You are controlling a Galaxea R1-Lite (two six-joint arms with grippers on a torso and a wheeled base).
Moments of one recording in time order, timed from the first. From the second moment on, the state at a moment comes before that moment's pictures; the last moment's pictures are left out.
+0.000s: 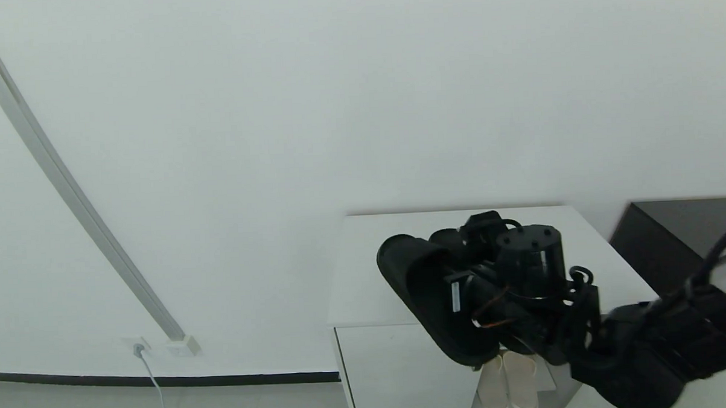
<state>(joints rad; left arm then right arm) 0.00 0.00 0.00 0.00 -0.08 0.01 0.76 1.91 -0.79 -0.85 -0.34 0.15</state>
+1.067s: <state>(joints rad) 0.00 0.00 0.00 0.00 -0.08 0.01 0.86 1.66 -0.54 -0.83 -0.29 0.14</state>
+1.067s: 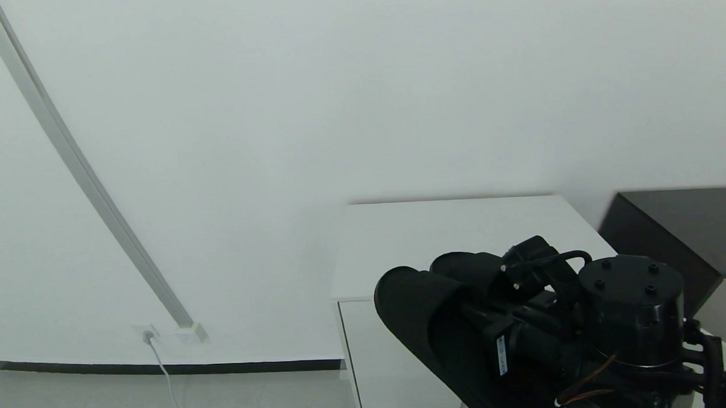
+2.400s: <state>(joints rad) 0.00 0.00 0.00 0.00 -0.08 0.01 0.87 1.66 -0.52 -0.83 -0.29 0.14</state>
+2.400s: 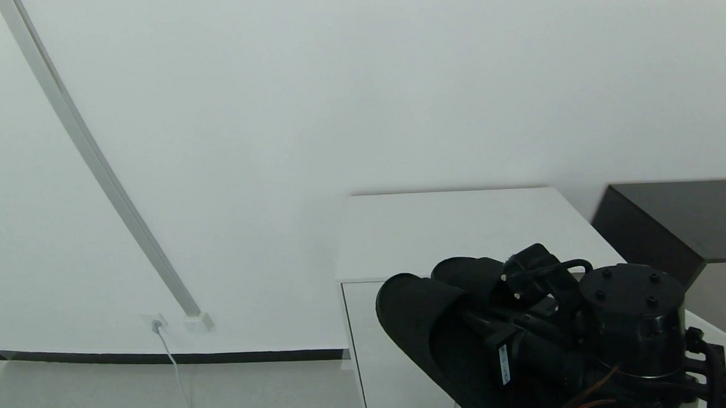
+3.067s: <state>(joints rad) 0.00 0.00 0.00 0.00 -0.08 0.01 0.87 1.67 -0.52 -0.83 -0.29 0.14</state>
